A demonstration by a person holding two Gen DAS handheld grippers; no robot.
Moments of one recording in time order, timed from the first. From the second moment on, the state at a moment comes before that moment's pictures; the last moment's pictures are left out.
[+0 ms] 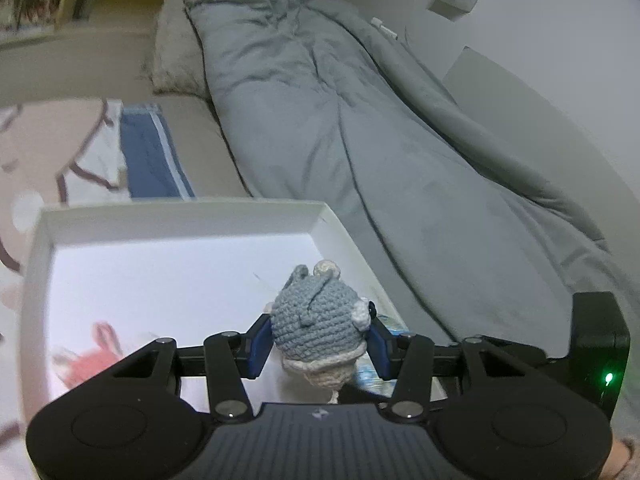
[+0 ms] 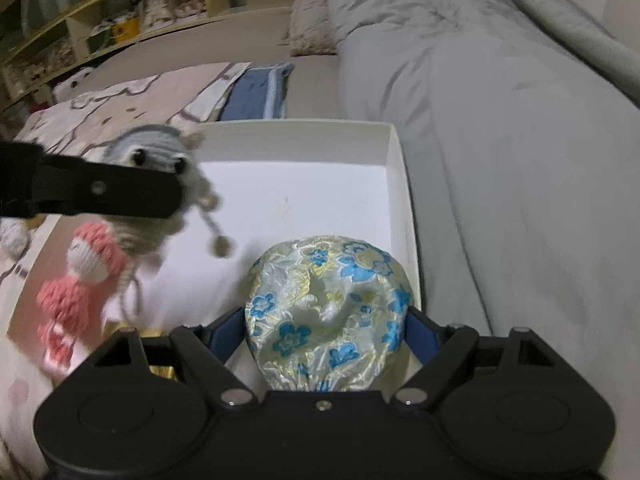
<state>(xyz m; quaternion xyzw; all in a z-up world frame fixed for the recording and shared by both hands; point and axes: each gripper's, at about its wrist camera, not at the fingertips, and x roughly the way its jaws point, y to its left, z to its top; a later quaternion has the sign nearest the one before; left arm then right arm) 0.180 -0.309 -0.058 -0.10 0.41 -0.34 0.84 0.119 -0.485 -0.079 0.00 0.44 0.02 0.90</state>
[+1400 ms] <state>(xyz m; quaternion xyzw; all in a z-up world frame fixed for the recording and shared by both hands) 0.148 -0.293 -0.102 -0.11 0.51 -0.29 0.80 0.106 -0.503 -0.072 0.09 0.46 0.01 0.88</state>
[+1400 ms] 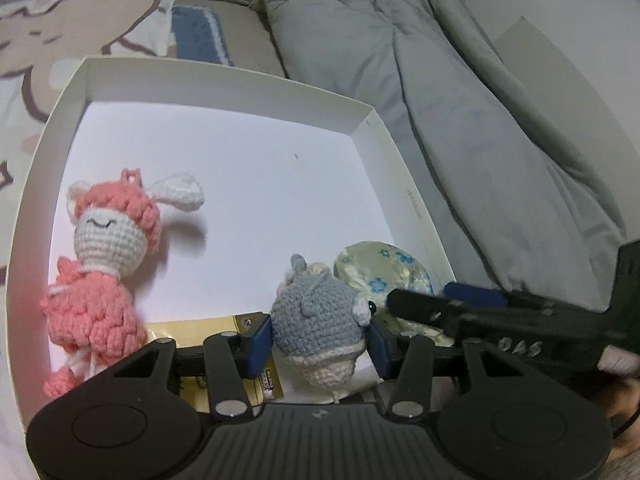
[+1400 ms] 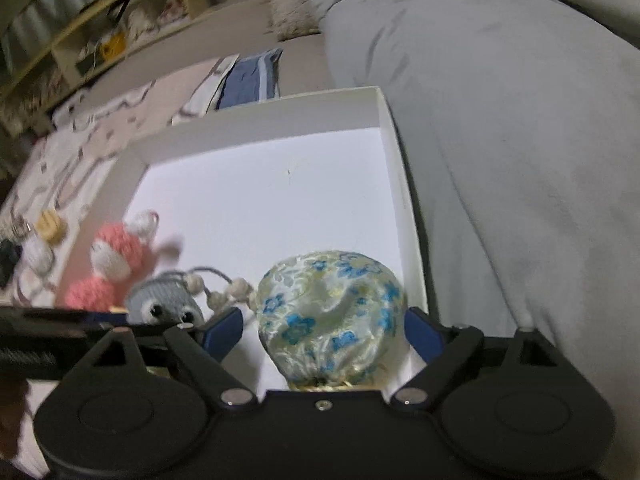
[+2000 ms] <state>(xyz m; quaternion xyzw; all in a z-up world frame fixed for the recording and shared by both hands) 0.138 -0.311 -0.072 -0.02 0.49 -0.28 0.83 0.086 -0.514 -0.046 0.10 0.45 -0.03 0.89</state>
